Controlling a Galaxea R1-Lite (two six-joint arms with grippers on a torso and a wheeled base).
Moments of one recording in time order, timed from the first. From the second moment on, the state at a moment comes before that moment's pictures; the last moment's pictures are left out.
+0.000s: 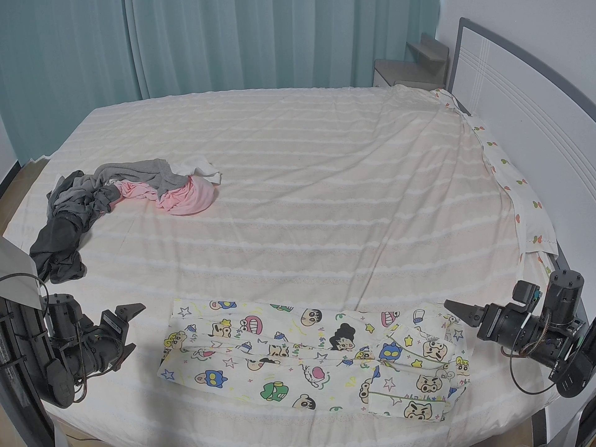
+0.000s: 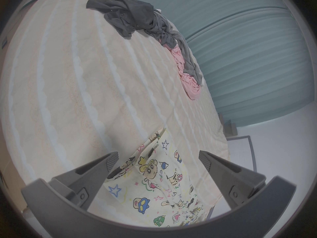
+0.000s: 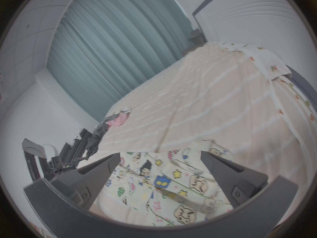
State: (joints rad) left arm 0.12 2.09 -0.02 -1.55 -0.27 -1.06; right arm 0.21 1.81 -0.04 -1.40 0.18 0.49
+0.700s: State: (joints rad) left arm 0.13 2.12 -0.02 -1.55 -0.25 -1.07; right arm 0.22 2.20 -0.10 -1.55 -0.02 0.40
